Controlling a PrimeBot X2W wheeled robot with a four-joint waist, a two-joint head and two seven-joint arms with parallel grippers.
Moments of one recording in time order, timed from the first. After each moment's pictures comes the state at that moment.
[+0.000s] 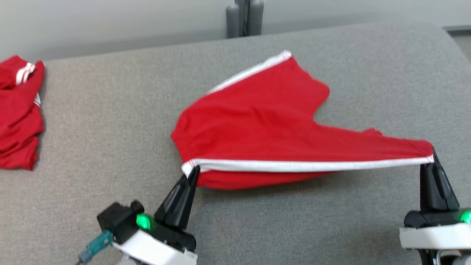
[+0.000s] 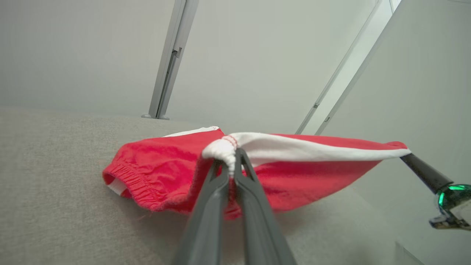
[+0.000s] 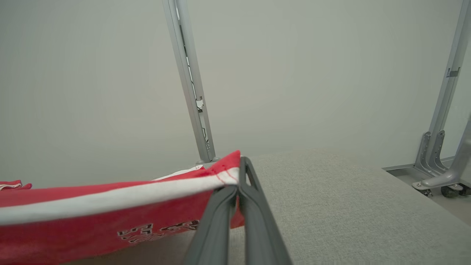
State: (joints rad) left arm -0.10 0.17 -0.41 0.06 -0.58 -0.13 -0.26; right arm -0.02 -0.07 -0.07 -0.02 0.27 0.13 -0.26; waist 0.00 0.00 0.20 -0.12
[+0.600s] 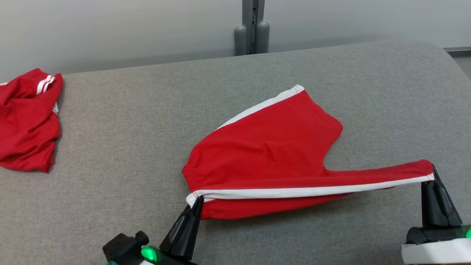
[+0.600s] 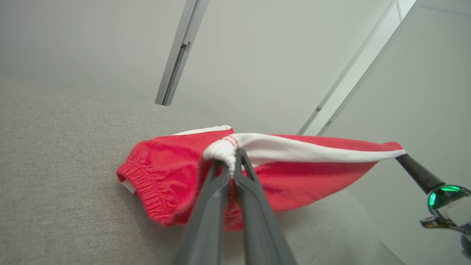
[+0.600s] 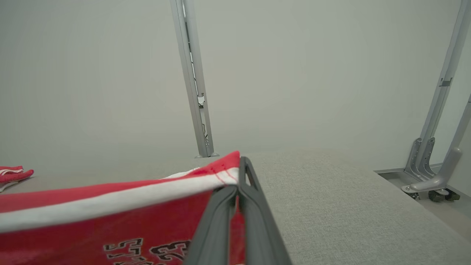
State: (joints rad) left arm 0.09 0.13 -0.38 -0.02 -0.56 -0.13 -0.26; right arm 0.10 -0.05 -0.10 -0.09 0.21 0.13 -0.24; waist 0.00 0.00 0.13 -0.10
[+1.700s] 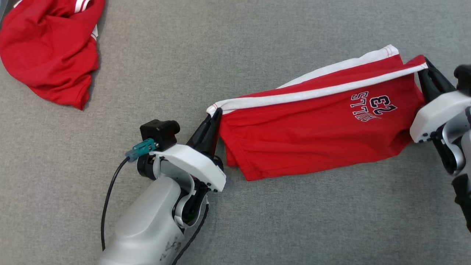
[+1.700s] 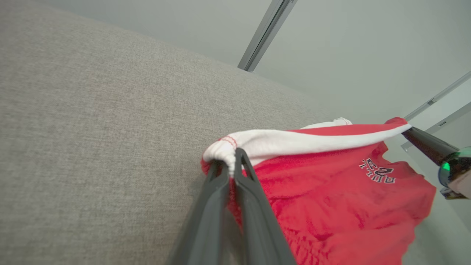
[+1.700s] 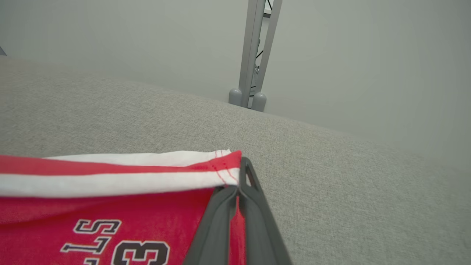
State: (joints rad) left arm -0.58 0.05 -0.61 0.58 -0.82 -0.01 -0.22; right arm -0.71 -0.33 0.20 0.65 0.23 0.13 -0.10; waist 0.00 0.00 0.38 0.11
